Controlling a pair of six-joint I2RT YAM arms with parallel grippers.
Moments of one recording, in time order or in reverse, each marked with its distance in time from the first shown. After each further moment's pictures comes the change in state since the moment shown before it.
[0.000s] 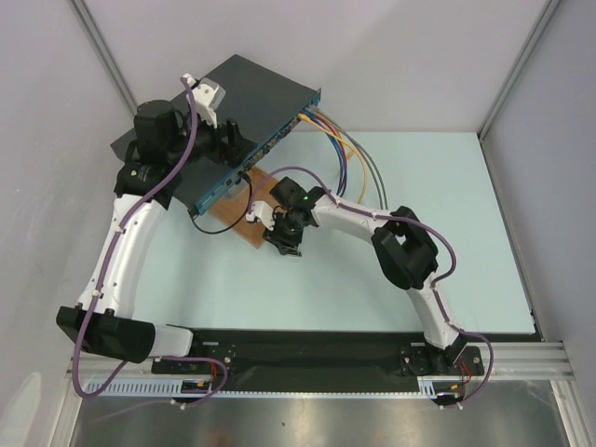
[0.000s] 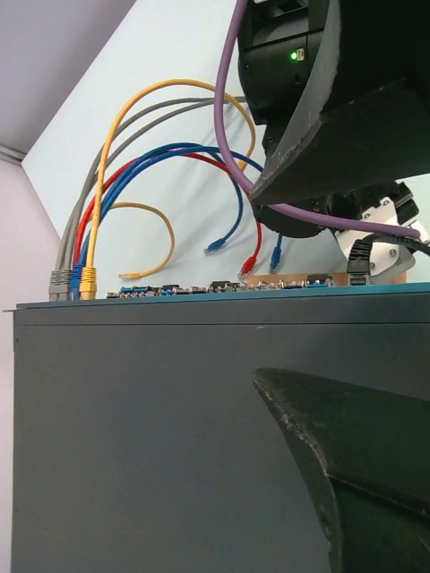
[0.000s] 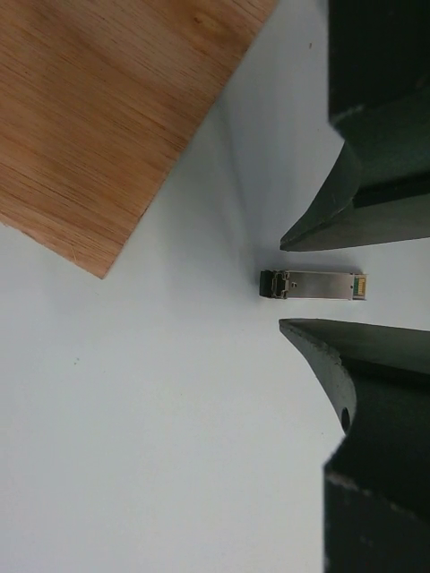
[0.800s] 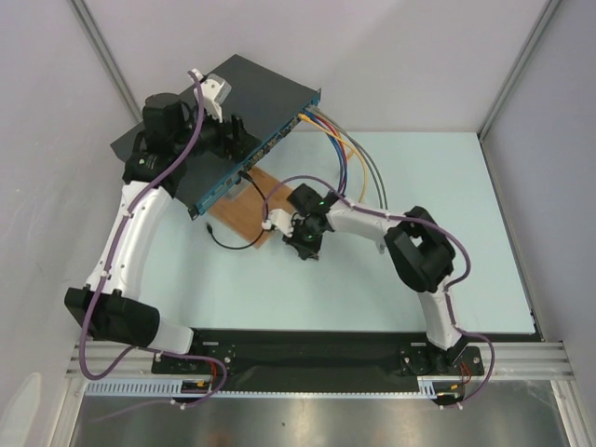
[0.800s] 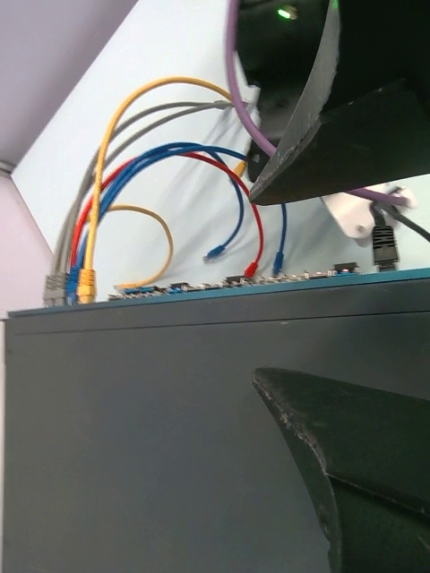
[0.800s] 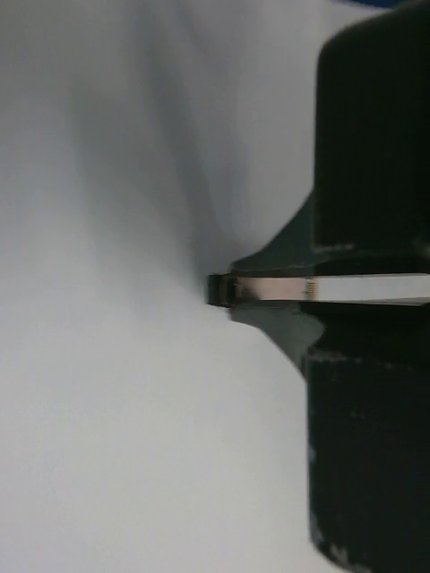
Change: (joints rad) left arm 0.010 0.075 0.030 0.002 0.039 -0.005; right arm -0.024 -0.084 -0.183 0.024 0.068 -0.021
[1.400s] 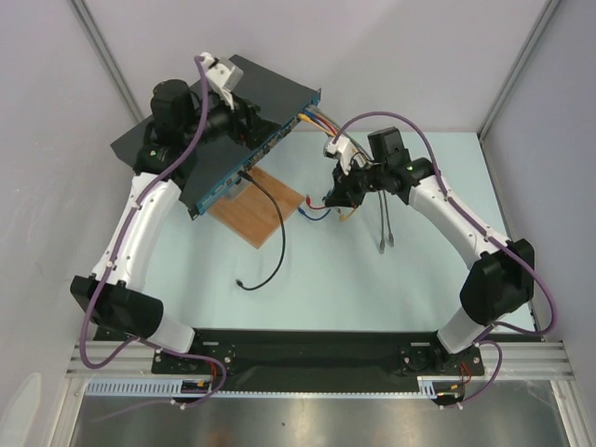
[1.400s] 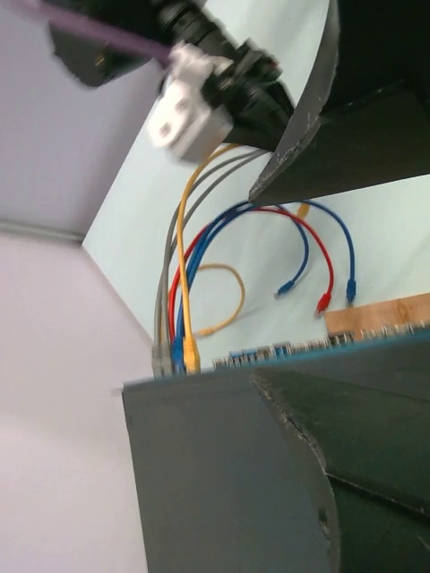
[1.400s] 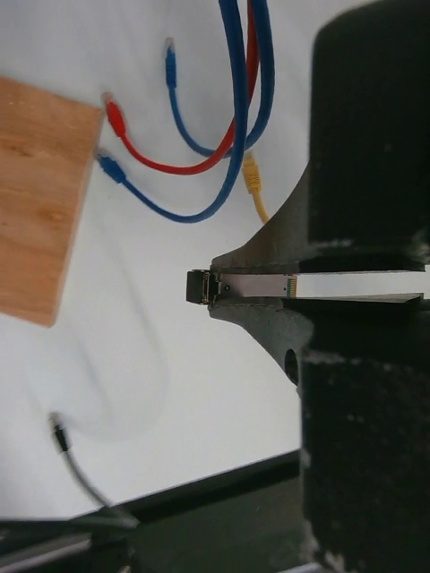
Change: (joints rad) left arm -0.061 0.078 0.100 0.167 0.120 -0.080; right arm -0.359 -0.489 -0.080 0.014 -0.386 0.142
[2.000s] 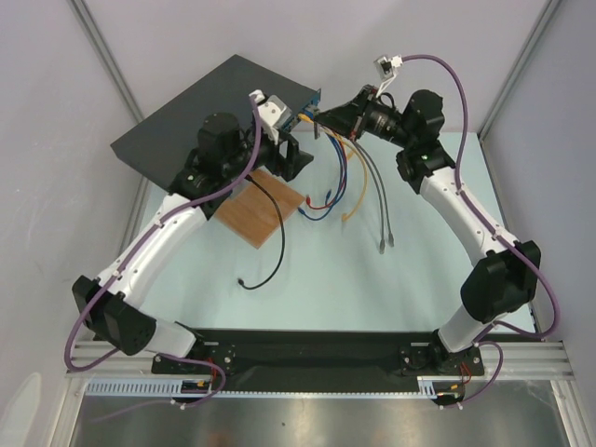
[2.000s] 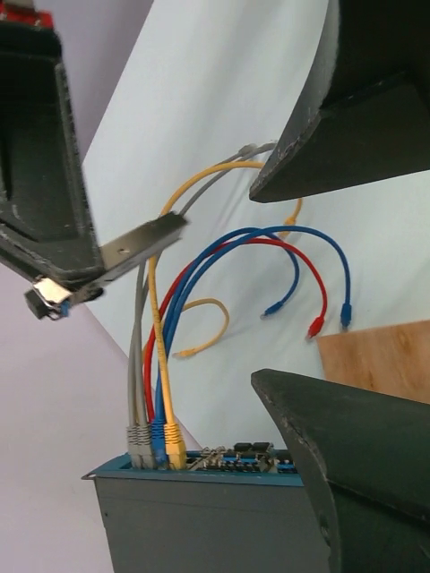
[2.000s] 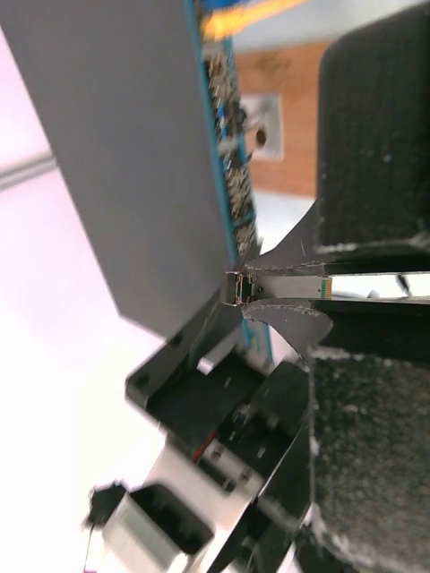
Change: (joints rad) left arm -0.267 -0.089 -0.230 0.079 -0.267 0.114; right arm -0.093 0.004 0.090 0.905 -0.079 1.085
